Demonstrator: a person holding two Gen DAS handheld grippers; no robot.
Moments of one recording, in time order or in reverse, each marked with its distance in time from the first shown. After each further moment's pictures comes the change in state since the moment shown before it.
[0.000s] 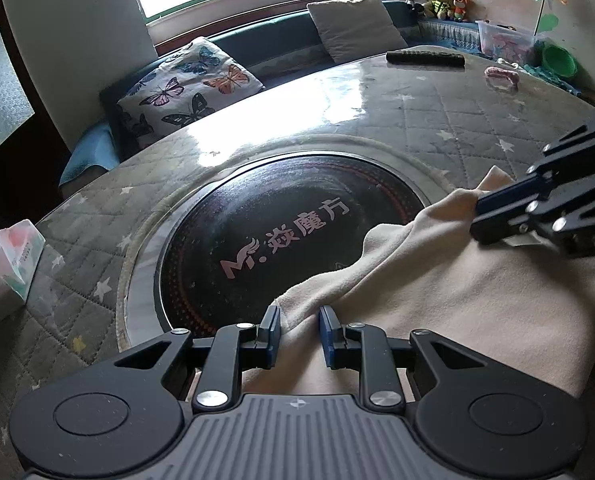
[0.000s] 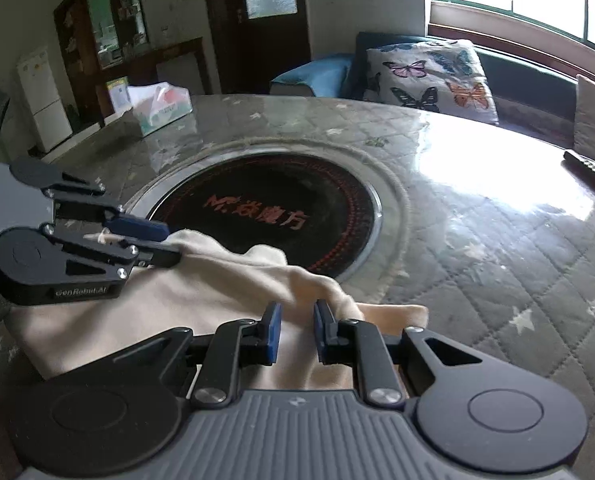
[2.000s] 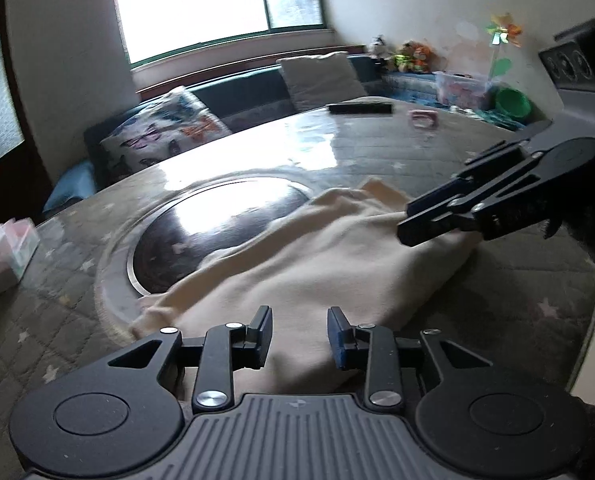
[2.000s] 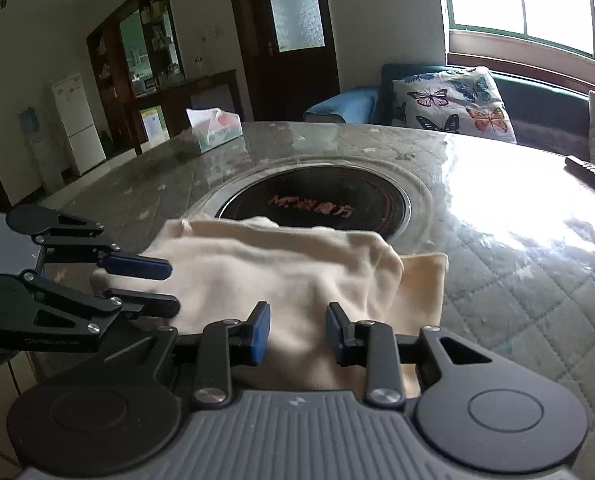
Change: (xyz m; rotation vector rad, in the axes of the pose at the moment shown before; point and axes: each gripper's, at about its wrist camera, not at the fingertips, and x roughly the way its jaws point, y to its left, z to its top) left arm -0.091 -0.040 -0.073 -0.044 -0.173 -0.087; right arm -0.062 0.021 -0.049 -0.005 -0.104 0.105
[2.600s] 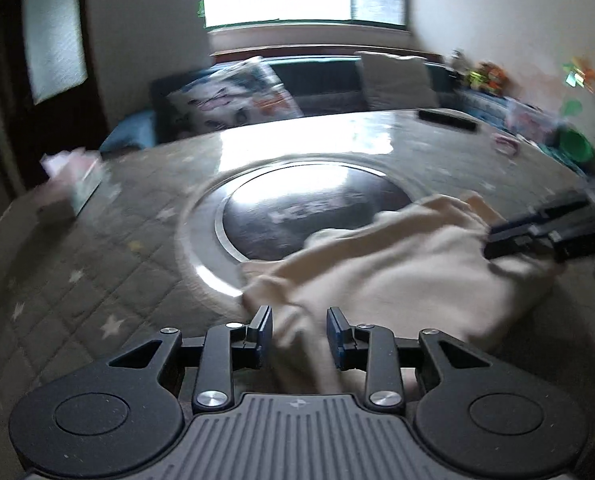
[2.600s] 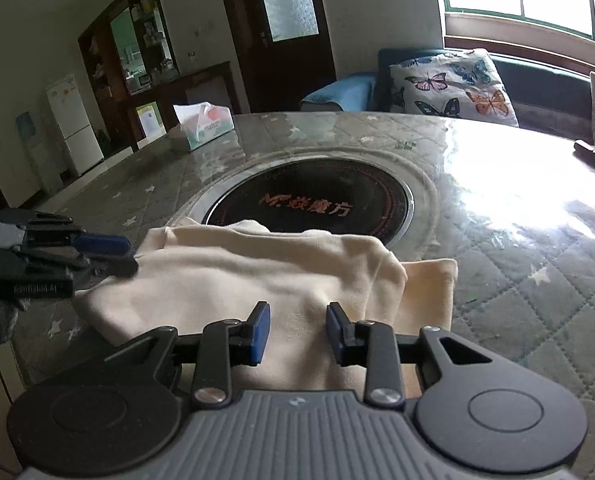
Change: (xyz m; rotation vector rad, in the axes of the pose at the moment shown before) left arm -0.002 0.072 -0.007 -0.238 0.043 0.107; right arm 0.028 -0.008 0.011 0.031 0.045 0.003
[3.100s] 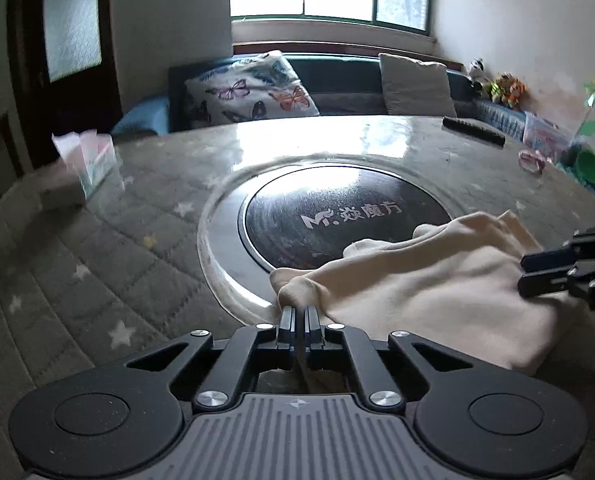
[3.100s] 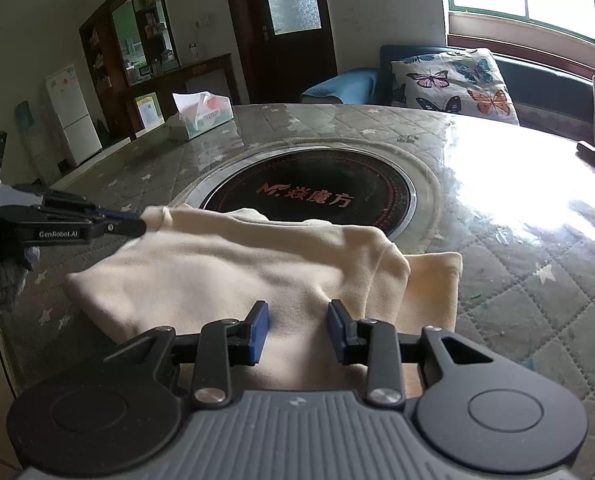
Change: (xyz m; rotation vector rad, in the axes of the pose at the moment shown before) left arm 0.023 0.016 0.010 0.003 0.000 0.015; right arm 0.005 0.002 -0.005 -0.028 0.008 -0.014
